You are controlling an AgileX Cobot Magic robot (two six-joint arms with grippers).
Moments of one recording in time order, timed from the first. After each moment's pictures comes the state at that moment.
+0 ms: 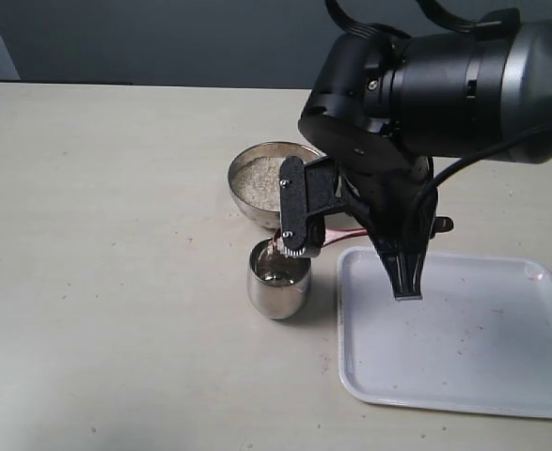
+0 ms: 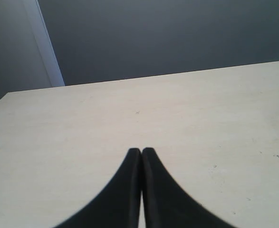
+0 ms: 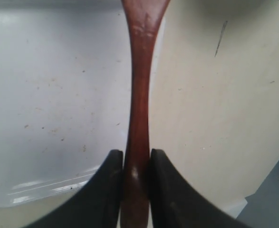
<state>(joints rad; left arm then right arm) -0.16 0.00 0.00 0.03 0.23 0.06 0.98 1.75 -1.21 -0.53 1.22 -0.49</state>
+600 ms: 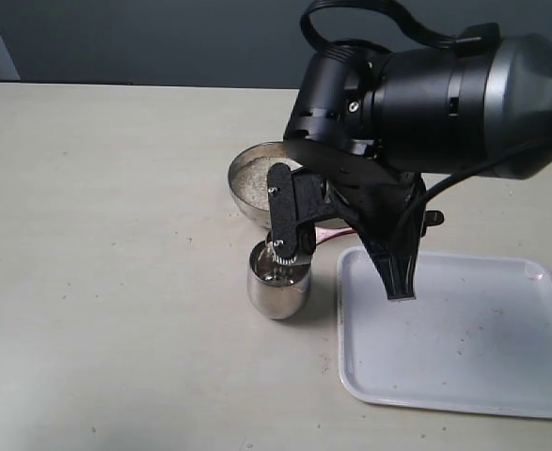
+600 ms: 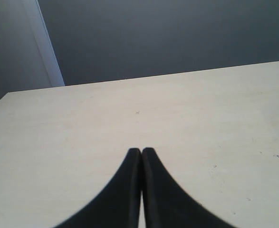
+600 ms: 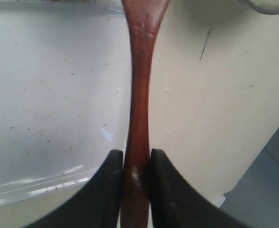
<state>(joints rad) -0.16 0.00 0.00 0.03 0.23 0.06 1.02 1.75 -1.21 -0.59 1.22 -0.47</state>
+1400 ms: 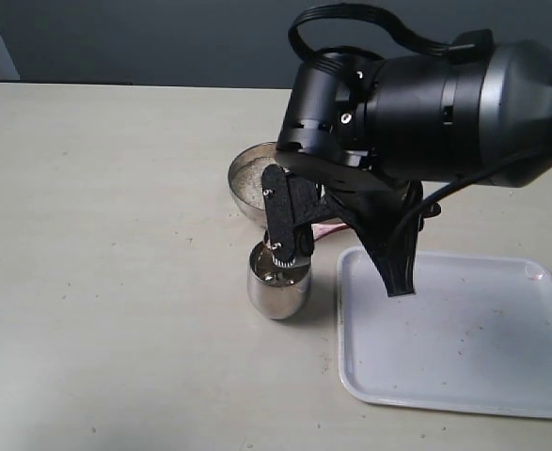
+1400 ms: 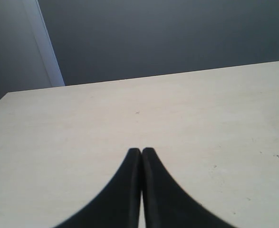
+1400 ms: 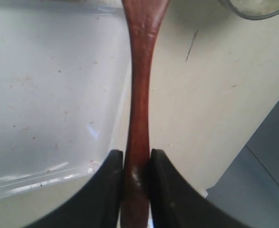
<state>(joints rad) -0.16 0.00 0.00 0.03 0.23 0.06 1.05 1.75 -1.21 -0.64 1.22 -0.47</state>
